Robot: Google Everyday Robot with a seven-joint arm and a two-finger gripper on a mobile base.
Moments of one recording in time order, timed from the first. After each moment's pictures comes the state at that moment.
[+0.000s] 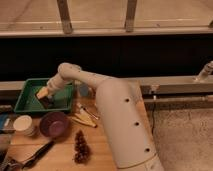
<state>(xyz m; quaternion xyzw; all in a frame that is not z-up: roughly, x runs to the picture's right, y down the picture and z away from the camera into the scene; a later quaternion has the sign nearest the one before) -0.368 0.039 0.870 -0.46 -0.22 0.45 0.73</state>
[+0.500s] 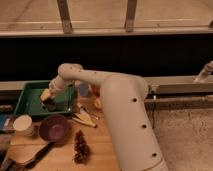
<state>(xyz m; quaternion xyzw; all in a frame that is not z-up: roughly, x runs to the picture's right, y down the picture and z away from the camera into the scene) -0.328 0.038 0.869 -0.44 -0.16 0.46 0.76</state>
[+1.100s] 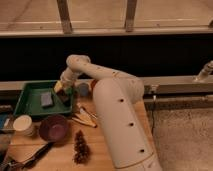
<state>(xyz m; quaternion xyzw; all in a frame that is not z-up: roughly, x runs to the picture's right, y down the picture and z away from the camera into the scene) -0.276 -0.006 0.932 -0.41 -0.11 0.47 0.77</state>
